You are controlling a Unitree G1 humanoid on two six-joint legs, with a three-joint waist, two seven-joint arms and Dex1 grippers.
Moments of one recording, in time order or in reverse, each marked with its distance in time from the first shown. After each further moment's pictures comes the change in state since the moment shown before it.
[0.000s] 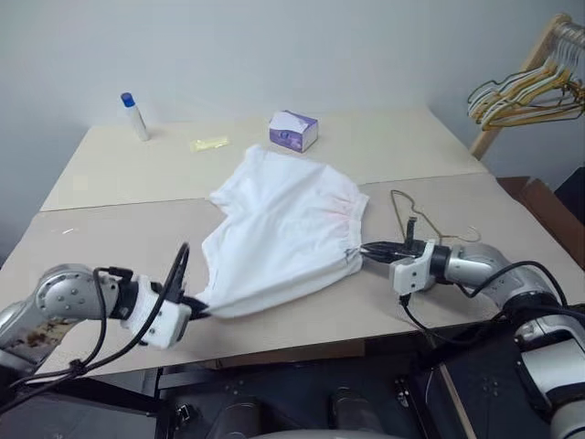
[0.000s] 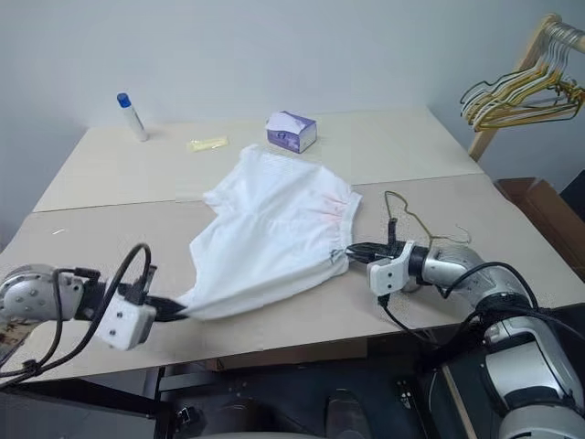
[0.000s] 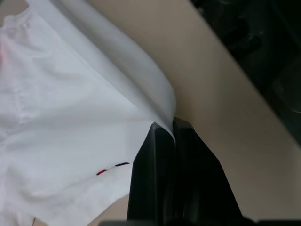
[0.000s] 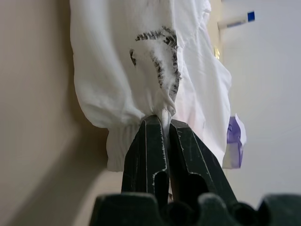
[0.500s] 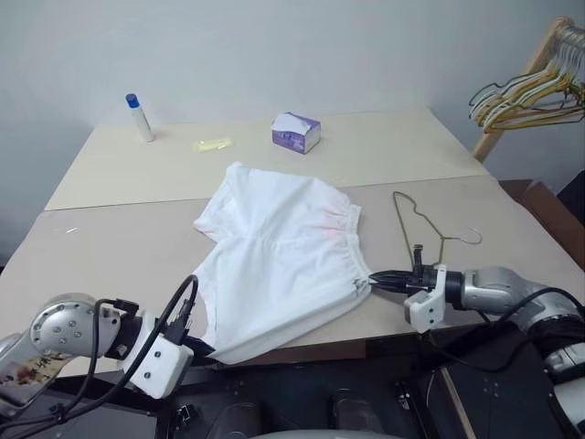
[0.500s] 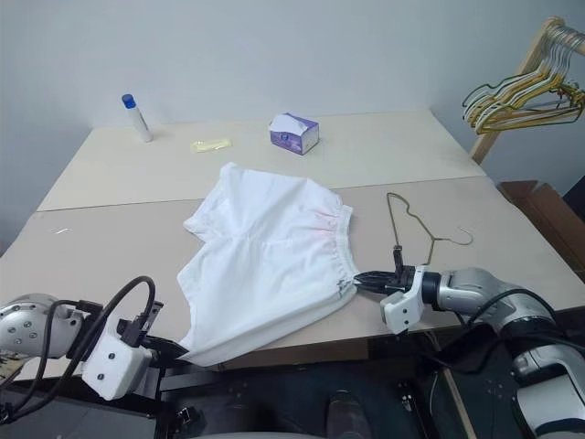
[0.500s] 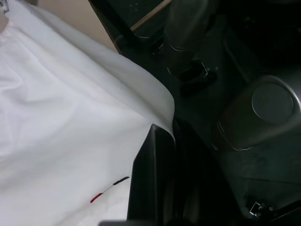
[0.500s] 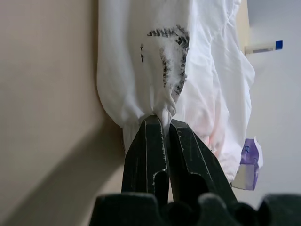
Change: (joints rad) left arm 0.149 -0.050 0.036 -0.138 -0.044 0.109 -0.055; right arm 0.178 -0.141 -0.002 -0.213 -0.013 -0.022 -0.010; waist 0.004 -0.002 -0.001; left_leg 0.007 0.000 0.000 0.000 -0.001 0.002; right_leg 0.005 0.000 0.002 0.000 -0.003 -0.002
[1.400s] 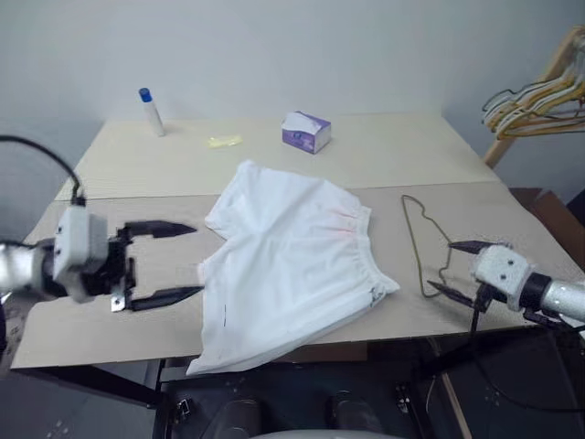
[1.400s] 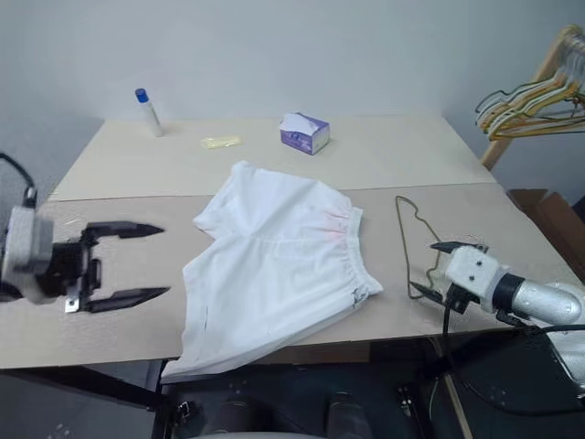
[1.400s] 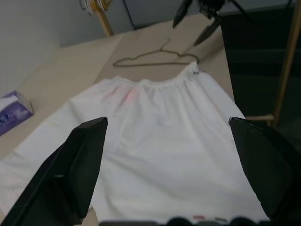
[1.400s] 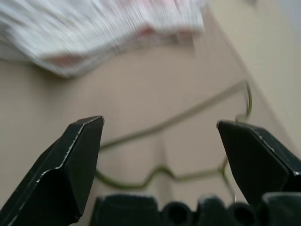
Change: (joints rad) left arm -0.278 -0.195 0.338 -0.063 -0.572 0.664 0.119; right arm 0.493 -0.241 -0.392 -0.644 0.846 1.307 0.233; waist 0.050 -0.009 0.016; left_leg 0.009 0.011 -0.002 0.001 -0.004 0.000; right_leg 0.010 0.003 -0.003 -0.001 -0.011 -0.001
